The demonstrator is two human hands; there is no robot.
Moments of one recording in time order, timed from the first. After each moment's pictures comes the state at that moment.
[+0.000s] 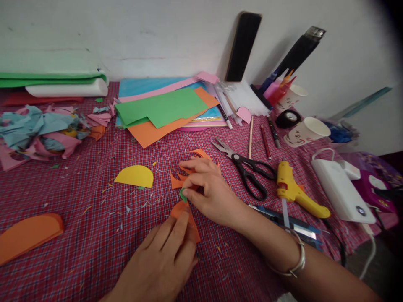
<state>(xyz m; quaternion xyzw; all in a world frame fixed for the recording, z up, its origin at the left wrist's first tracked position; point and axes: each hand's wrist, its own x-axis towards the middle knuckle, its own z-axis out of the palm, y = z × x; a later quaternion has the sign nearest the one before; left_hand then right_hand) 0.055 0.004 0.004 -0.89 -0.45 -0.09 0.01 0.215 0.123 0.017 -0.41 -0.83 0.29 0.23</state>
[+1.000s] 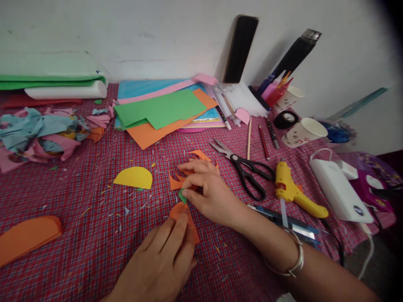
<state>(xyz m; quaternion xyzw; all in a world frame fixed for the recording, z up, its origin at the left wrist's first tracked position) 0.053 0.005 0.002 -0.90 -0.43 -0.08 0.01 0.216 0.125 0.019 -0.40 -0.83 0.30 0.24</state>
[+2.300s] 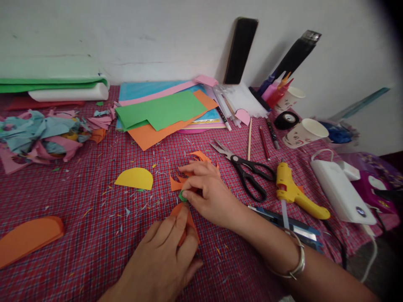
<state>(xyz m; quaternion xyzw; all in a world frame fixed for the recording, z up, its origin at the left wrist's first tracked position) 0.060 0.016 0.007 -0.89 -0.44 -0.12 0.01 0.215 0.124 0.018 -0.41 -0.84 0.28 0.22</state>
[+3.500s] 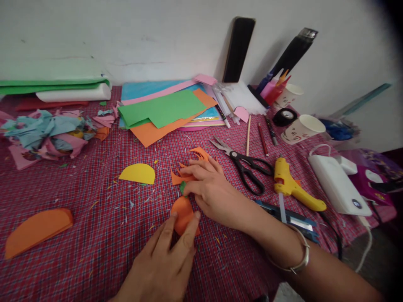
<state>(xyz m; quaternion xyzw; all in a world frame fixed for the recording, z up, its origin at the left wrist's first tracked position) 0.055 -0.010 0.009 -0.91 -0.39 -0.07 0.07 0.223 0.118 0.028 -0.35 -0.90 0.22 0.11</state>
